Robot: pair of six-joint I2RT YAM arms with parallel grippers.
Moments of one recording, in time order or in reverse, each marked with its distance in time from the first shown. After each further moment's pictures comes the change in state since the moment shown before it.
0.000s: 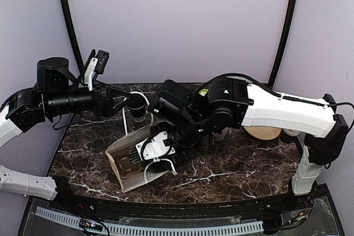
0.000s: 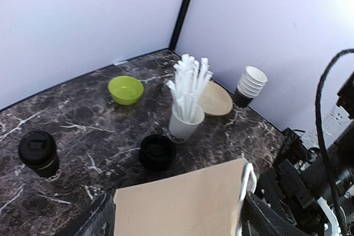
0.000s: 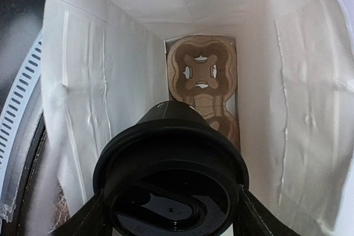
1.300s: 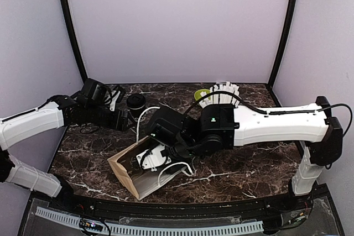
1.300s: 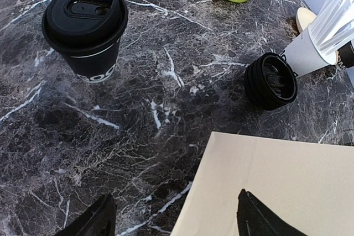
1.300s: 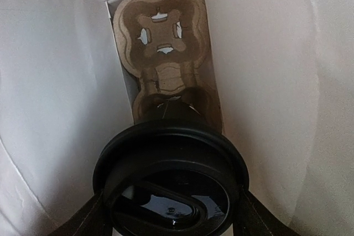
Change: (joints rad) left arm 0.314 0.288 -0.222 0.024 0.066 0.003; right arm 0.032 -0.021 -0.251 0.265 0.288 -0.034
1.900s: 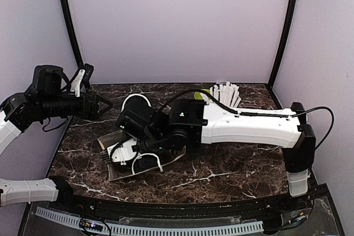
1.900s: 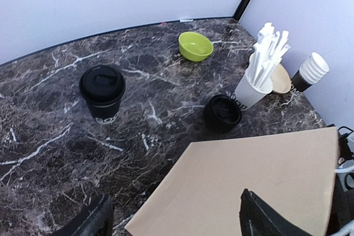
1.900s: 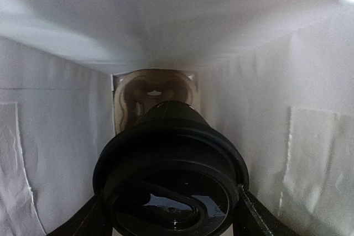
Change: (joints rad) left arm 0.008 -0.365 0.172 -0.253 0.026 0.038; right arm 0.006 0.262 0.402 -0.074 -0.100 0.076
